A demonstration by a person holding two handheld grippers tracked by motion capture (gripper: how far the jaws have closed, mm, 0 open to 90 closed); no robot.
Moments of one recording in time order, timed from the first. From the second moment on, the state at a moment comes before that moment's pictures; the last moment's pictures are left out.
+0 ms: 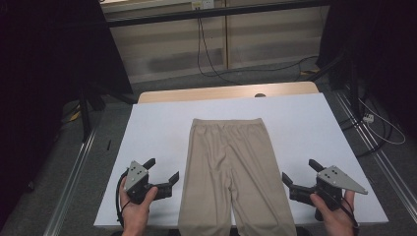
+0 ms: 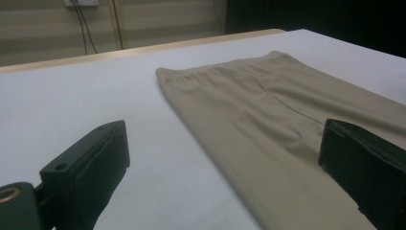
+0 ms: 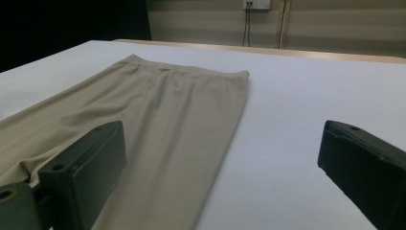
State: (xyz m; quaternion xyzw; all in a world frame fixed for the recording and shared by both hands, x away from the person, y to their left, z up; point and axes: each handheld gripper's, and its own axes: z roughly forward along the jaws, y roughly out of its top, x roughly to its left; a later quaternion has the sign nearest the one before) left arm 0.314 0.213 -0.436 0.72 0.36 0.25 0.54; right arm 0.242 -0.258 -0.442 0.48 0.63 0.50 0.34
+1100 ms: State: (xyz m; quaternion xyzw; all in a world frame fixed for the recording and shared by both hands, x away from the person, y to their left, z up) left arm 0.336 0.204 -0.432 0.75 0.35 0.18 0.53; right arm 0.242 -0.175 -0.446 0.39 0.73 0.51 0.25
